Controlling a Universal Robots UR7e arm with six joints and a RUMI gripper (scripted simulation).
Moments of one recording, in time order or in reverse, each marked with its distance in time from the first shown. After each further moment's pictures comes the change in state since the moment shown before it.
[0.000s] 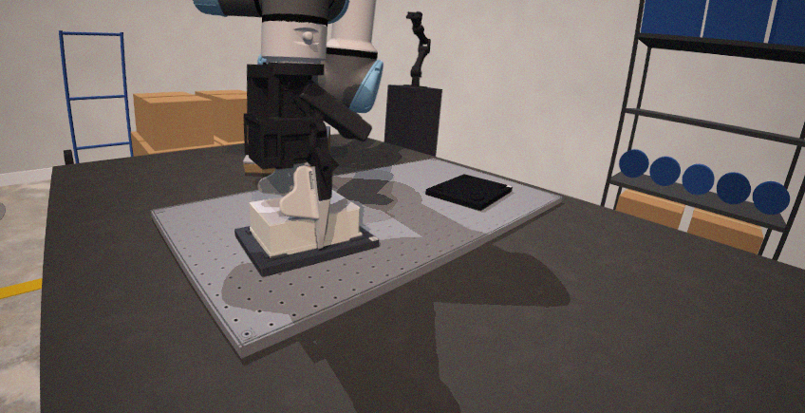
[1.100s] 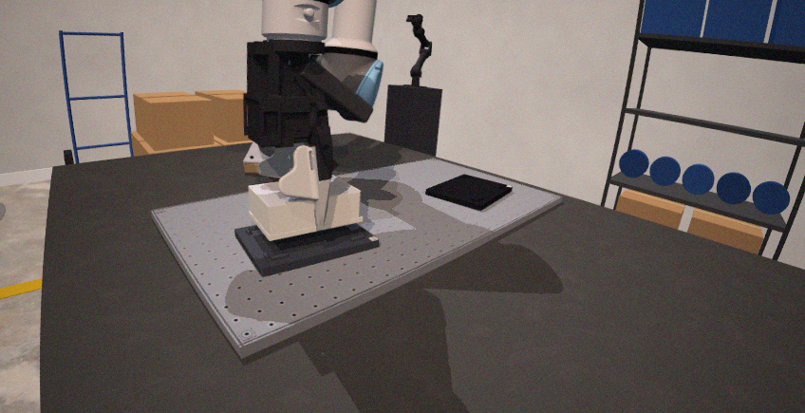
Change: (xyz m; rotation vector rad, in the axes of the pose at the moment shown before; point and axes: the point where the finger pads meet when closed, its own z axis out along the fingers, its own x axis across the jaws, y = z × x) arm 0.000 0.000 -0.025 0.000 0.000 0.000
